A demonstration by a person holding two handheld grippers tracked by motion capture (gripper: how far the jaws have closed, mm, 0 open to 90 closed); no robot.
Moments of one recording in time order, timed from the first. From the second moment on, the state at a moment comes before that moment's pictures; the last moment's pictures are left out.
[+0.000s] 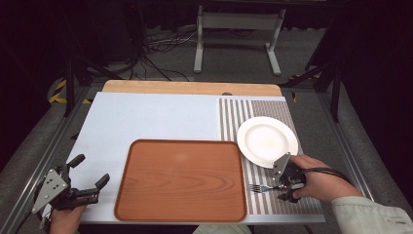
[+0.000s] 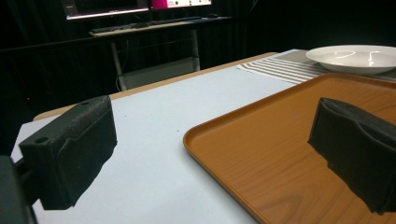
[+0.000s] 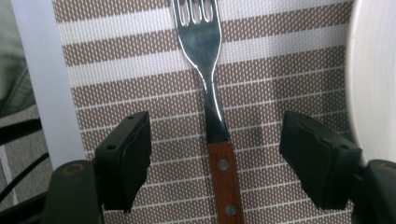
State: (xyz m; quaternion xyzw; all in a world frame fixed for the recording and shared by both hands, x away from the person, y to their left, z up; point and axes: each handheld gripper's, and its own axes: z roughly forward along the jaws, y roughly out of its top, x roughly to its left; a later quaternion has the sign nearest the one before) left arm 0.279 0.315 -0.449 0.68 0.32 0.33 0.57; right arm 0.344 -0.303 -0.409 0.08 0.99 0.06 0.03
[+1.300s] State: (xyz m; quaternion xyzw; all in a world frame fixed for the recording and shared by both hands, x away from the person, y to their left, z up) left arm 0.280 0.314 -0.450 0.68 0.32 0.32 0.58; right arm 0.353 -0.300 -0.401 0.02 1.00 0.02 0.01
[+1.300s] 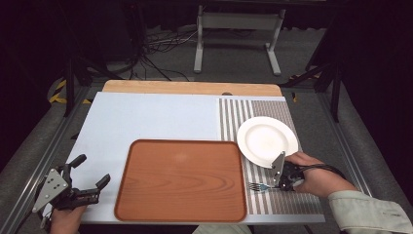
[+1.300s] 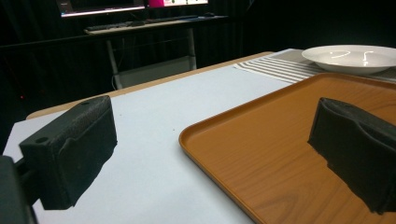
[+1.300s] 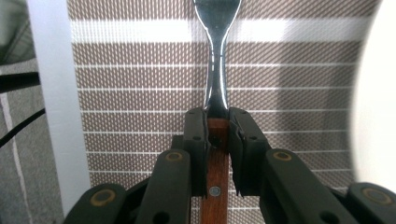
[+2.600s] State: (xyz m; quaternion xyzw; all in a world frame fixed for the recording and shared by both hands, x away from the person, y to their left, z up) left arm 0.280 0.313 -0.450 0.68 0.31 0.32 0.58; right arm 0.357 -0.259 -0.336 0.16 0.97 0.17 0.07
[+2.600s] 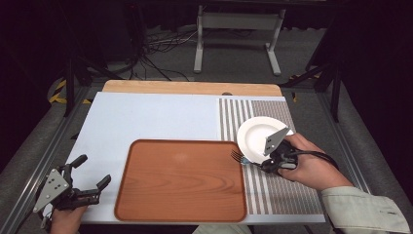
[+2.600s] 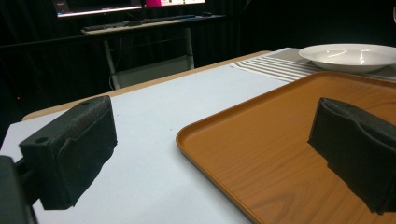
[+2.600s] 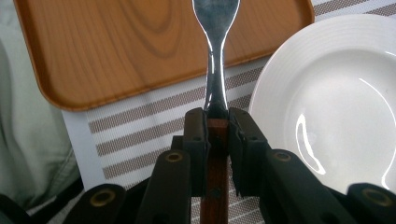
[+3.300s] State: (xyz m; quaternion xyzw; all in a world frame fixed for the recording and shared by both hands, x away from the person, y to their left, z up) left arm 0.280 0.314 -0.449 0.68 0.31 0.32 0.58; right arm 0.358 -0.213 -0.333 0.35 0.92 0.19 0.06
